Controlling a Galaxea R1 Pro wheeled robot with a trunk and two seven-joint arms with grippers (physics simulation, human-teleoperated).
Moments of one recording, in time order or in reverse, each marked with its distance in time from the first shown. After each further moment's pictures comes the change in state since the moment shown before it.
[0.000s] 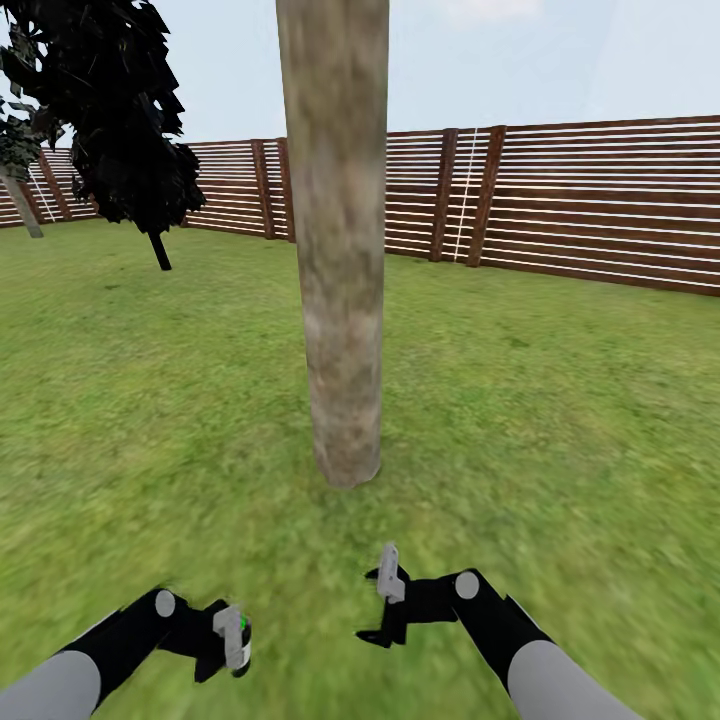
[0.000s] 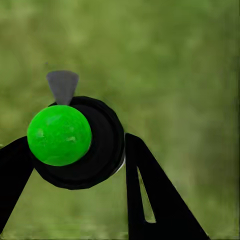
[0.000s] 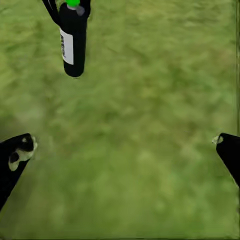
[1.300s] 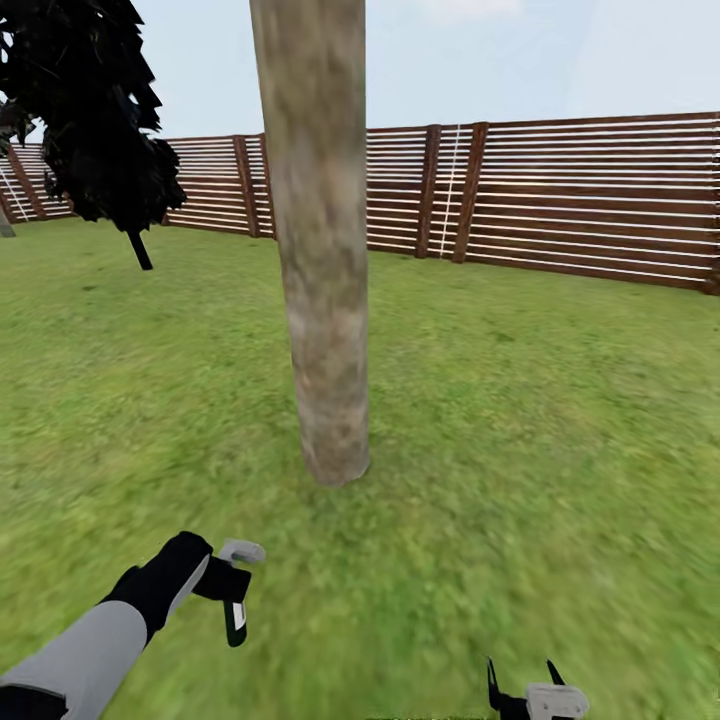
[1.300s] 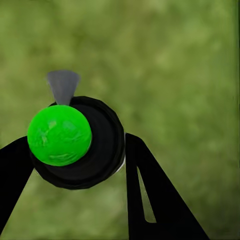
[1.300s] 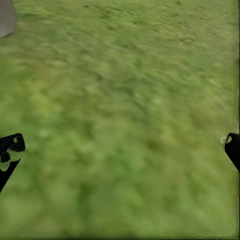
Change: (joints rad) left arm -0.097 -0.116 0.284 -0.059 0.405 0.842 0.436; right arm 0.287 -0.115 -0.006 0.441 -0.522 -0.648 -1.253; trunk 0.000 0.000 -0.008
